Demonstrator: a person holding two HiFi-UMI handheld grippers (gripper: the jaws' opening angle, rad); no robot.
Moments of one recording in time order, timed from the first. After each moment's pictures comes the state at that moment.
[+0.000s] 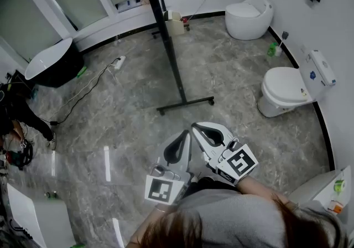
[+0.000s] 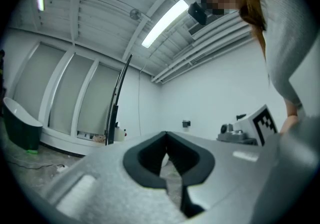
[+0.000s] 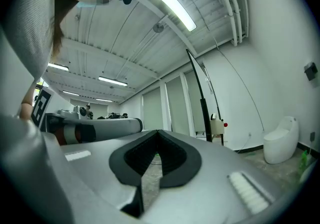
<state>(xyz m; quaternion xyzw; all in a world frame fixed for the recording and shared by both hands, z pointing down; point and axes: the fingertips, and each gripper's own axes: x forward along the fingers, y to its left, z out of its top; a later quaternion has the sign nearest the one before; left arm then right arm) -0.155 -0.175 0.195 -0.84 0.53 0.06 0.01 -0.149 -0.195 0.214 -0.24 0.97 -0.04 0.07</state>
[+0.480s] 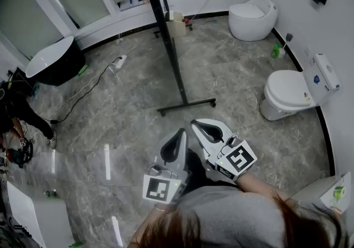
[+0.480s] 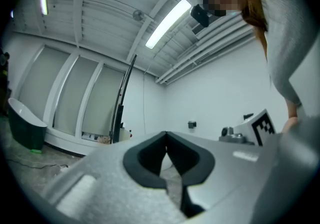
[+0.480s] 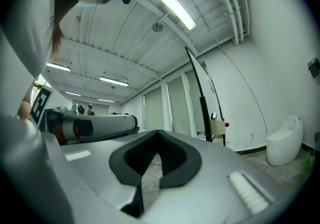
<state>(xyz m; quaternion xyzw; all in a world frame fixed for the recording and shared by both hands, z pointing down) -0.169 -0.207 0.200 -0.83 0.56 0.07 0.01 -0.155 -0.233 0.224 -0.23 0.97 -0.04 0.07</state>
